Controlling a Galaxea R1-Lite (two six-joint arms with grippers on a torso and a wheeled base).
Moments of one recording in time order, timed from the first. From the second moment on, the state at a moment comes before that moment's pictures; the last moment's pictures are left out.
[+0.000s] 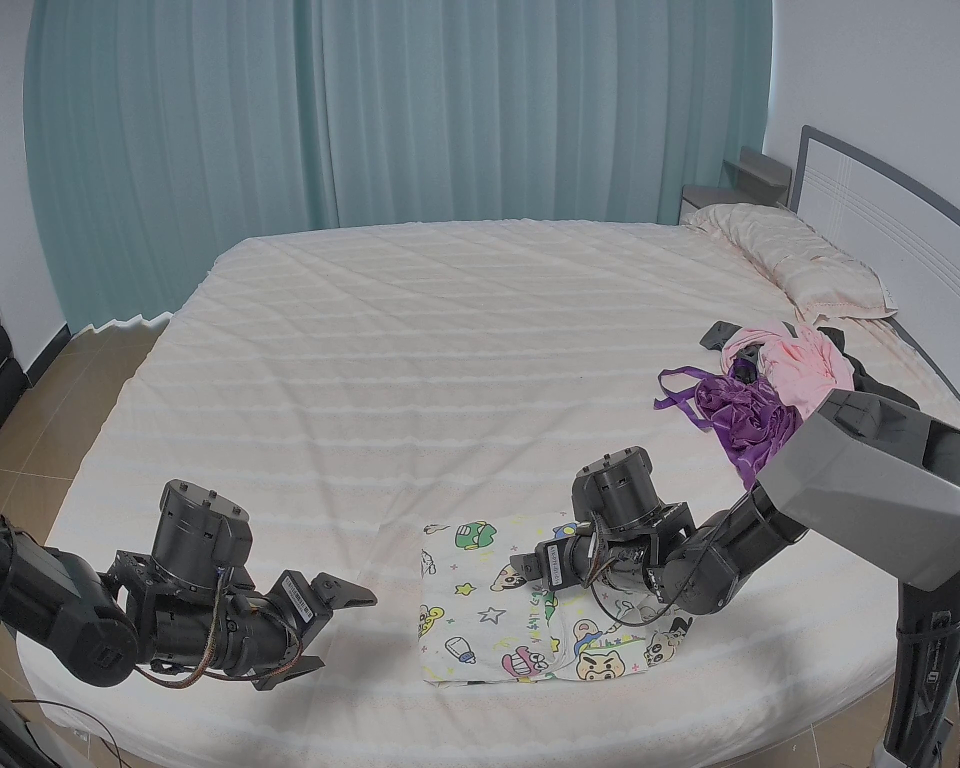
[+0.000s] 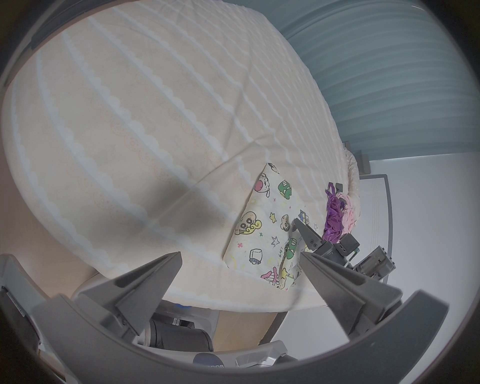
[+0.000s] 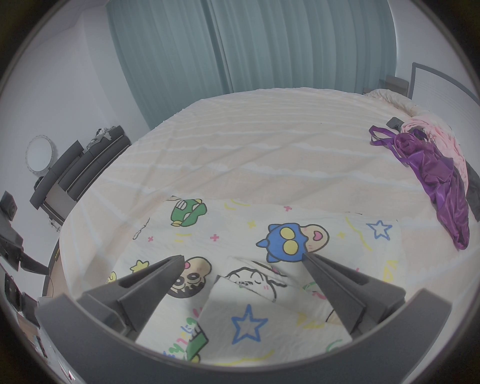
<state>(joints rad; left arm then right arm) -0.48 1.65 -0.44 -0.38 -0.15 -1.21 0.64 2.28 -1.04 -0.53 -0.14 0.27</state>
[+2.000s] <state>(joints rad) -0.49 1.66 -0.43 -0.38 -0.15 -1.21 0.62 1.88 -0.39 -0.55 -0.29 0.57</state>
